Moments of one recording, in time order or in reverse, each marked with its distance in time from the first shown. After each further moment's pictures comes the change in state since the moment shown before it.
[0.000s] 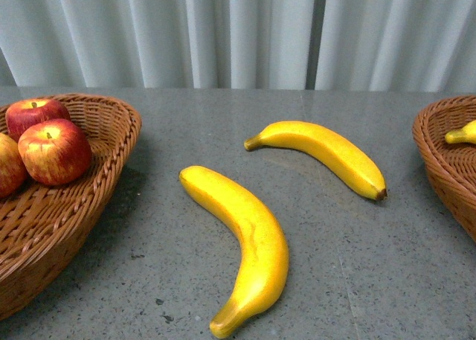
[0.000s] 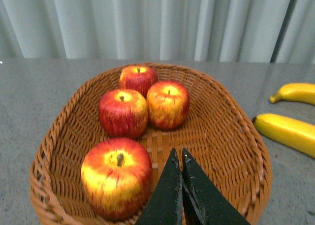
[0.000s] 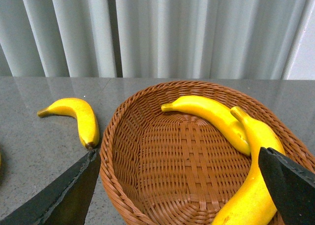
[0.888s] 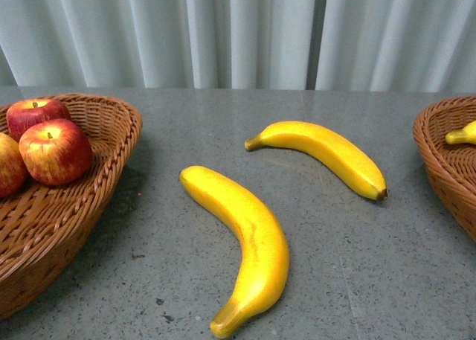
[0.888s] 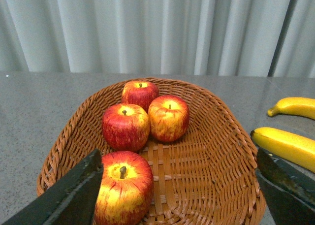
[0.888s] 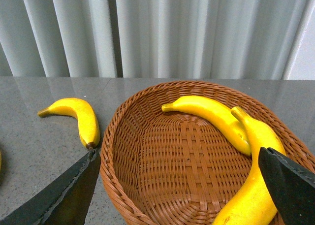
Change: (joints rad) left arm 0.000 -0.051 0.000 -0.006 -0.002 -0.001; right arm 0.000 0.000 0.000 0.001 0.000 0.000
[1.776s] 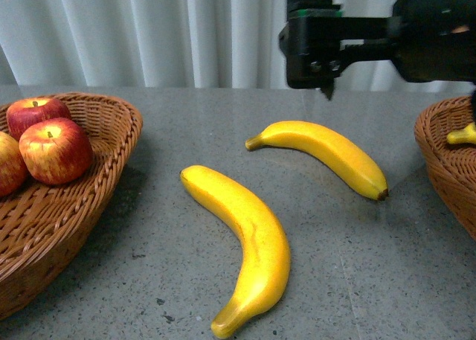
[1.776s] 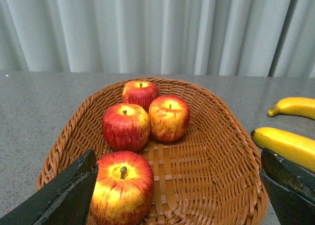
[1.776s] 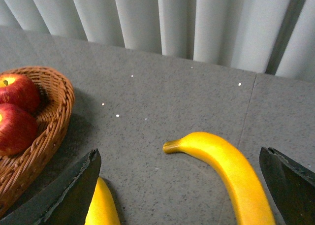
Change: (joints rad) left arm 0.000 0.000 0.000 0.000 0.000 0.000; right arm 0.447 1.579 0.844 0.496 -0.020 0.093
